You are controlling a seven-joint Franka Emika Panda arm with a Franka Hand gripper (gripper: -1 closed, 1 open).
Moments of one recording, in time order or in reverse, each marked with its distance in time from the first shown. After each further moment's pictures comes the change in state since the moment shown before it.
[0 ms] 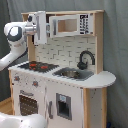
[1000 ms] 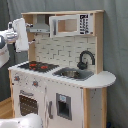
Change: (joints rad) arm 0.193 -0.072 0.067 -0.015 0.000 0.052 -0.202
